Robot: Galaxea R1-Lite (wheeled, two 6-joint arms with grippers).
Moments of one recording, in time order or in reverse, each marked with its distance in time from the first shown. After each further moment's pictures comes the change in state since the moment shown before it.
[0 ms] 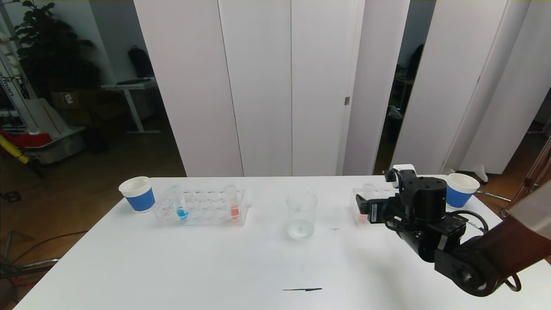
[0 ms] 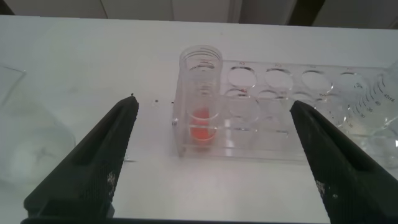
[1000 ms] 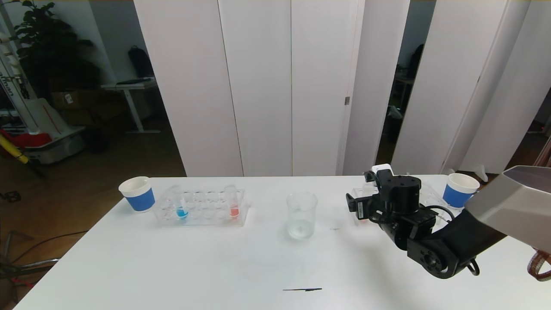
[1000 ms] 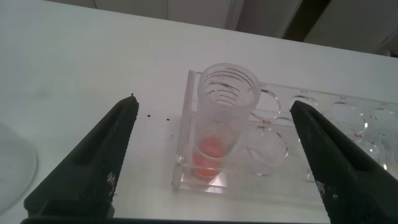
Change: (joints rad) left arm 0.000 0.000 0.000 0.000 0.000 0.001; right arm -0.011 0.158 -0.168 -0.002 0.005 -0.124
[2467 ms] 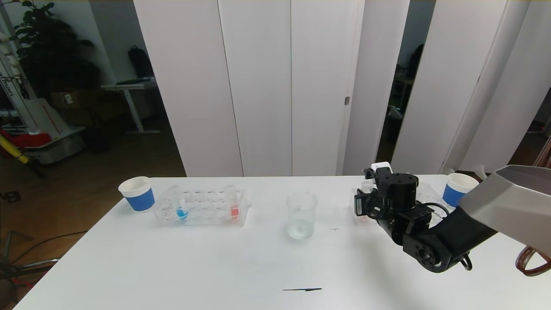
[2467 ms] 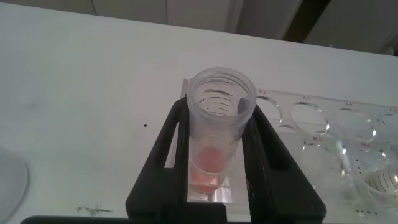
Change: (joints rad) left arm 0.000 0.000 0.000 0.000 0.000 0.000; right arm -0.002 0.033 -0.054 0.007 0.017 0.015
